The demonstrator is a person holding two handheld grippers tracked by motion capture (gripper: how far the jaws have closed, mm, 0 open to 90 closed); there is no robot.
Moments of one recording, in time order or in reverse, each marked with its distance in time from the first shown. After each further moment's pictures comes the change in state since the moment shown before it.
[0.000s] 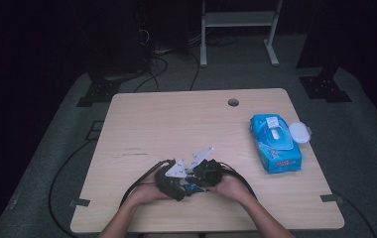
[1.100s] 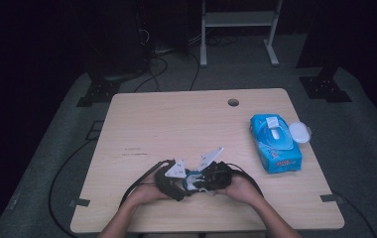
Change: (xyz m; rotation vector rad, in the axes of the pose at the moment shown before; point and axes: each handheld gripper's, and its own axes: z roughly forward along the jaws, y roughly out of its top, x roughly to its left) left arm 0.000 -0.001 0.000 -0.001 0.003 0.005; right arm -0.002 -0.020 -0.023 0.014 0.079 0.044
